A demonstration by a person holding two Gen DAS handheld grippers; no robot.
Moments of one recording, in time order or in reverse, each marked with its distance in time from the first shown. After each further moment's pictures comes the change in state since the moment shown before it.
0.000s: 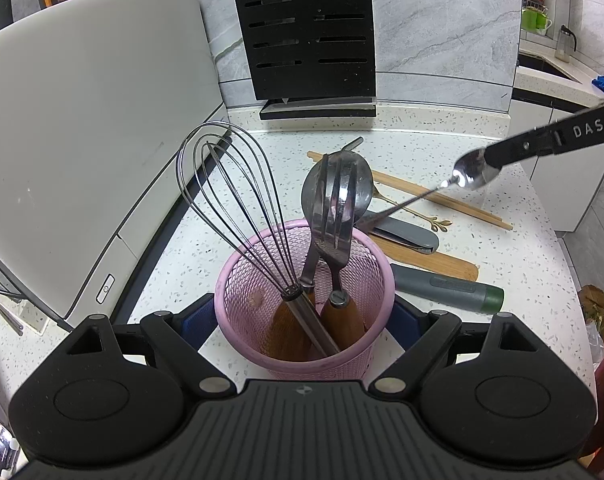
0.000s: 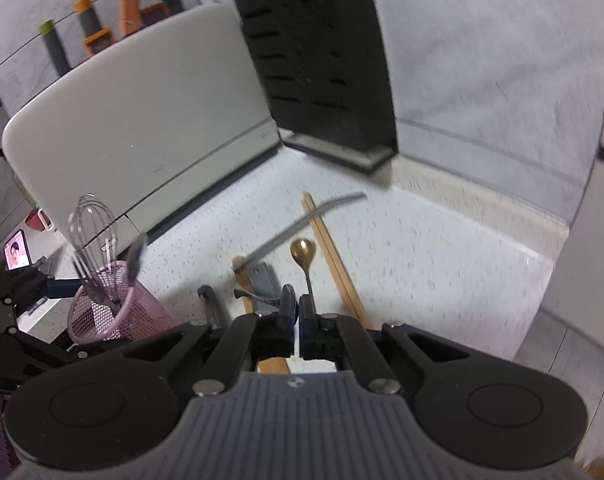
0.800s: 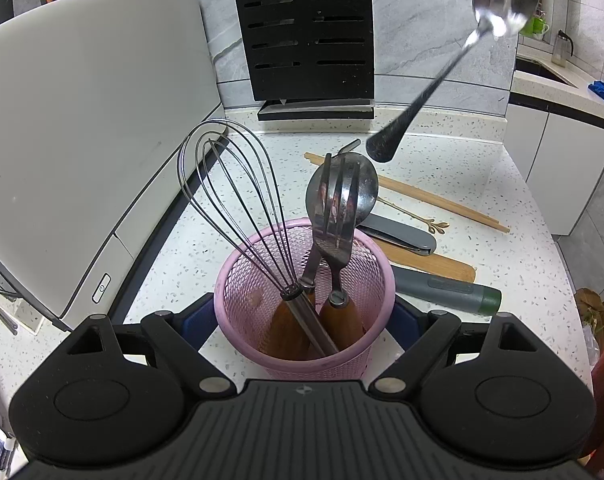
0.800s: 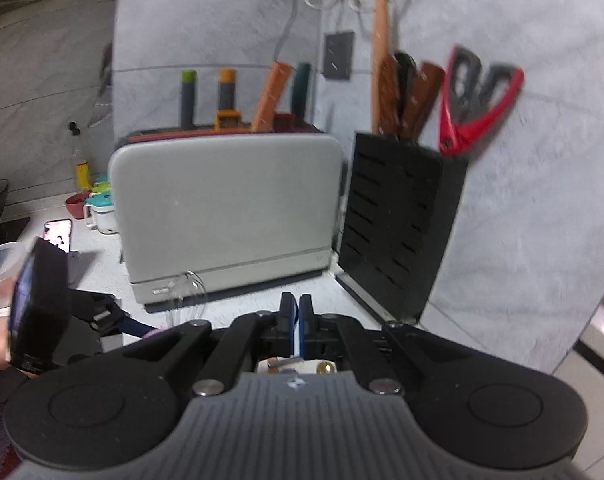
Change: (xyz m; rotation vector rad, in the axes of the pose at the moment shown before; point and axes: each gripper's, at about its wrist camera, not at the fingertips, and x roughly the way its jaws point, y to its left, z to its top) left arm -0.001 0.004 0.000 -0.008 -0.007 -0.020; right arm -0.097 0.083 0.036 -0.402 -0.268 0.006
